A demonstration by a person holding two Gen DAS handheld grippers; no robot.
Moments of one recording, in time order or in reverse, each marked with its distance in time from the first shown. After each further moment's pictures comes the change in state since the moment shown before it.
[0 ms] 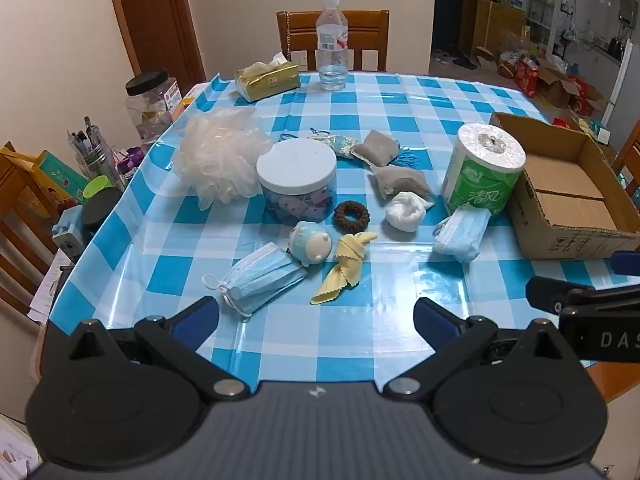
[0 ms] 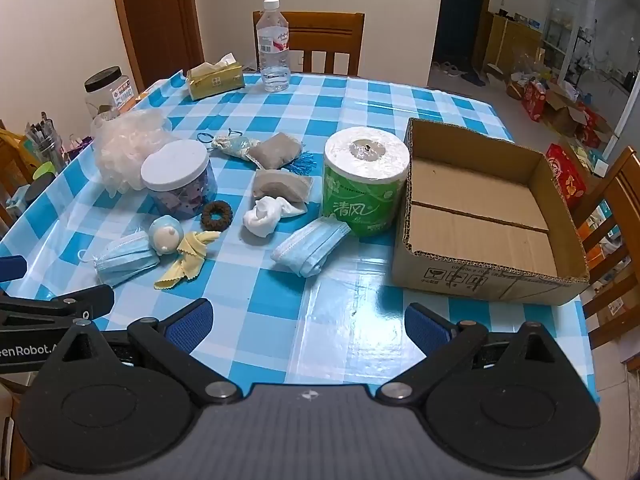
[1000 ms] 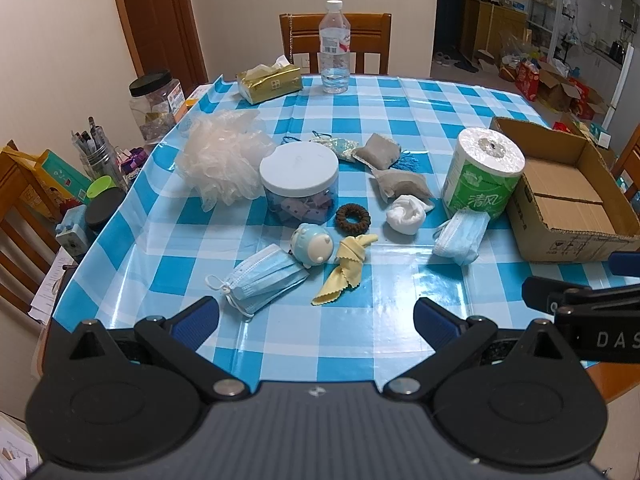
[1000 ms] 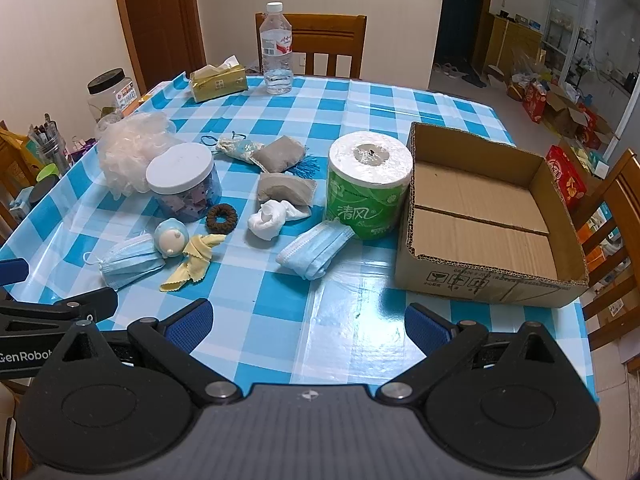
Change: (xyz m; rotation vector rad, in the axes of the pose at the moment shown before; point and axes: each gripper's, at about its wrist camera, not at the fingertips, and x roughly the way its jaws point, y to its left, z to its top) left arm -0.006 0.004 0.002 -0.005 -0.009 0.001; right arm -0.004 0.003 0.003 -0.003 0.003 0.009
